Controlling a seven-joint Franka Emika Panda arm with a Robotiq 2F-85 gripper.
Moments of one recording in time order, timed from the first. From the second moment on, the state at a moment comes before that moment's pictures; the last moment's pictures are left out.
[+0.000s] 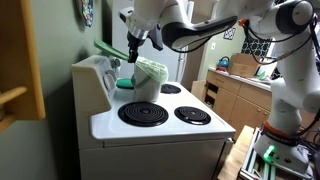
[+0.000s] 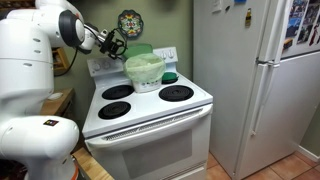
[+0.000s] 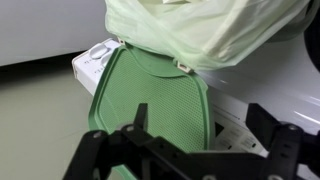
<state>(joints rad) 0.52 0.39 0.34 -1.45 -1.10 2.01 0.13</state>
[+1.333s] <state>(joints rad) 0.57 0.46 0.28 -1.45 -1.42 2.09 0.72</state>
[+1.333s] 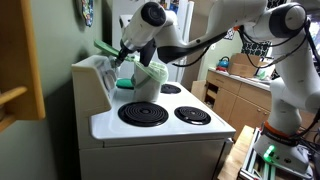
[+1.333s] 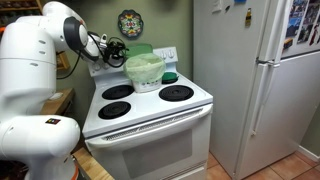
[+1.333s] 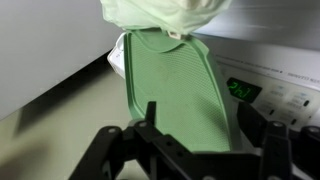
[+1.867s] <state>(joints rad) 0.57 0.46 0.28 -1.46 -1.43 2.09 0.78</state>
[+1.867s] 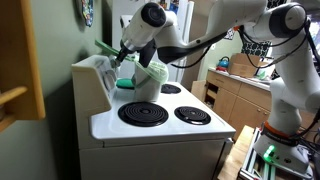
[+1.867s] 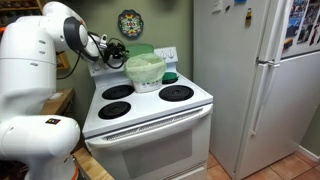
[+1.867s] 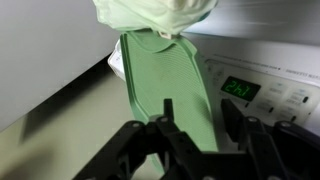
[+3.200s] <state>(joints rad) 0.56 0.40 0.28 -1.49 -1.47 2.12 1.35</state>
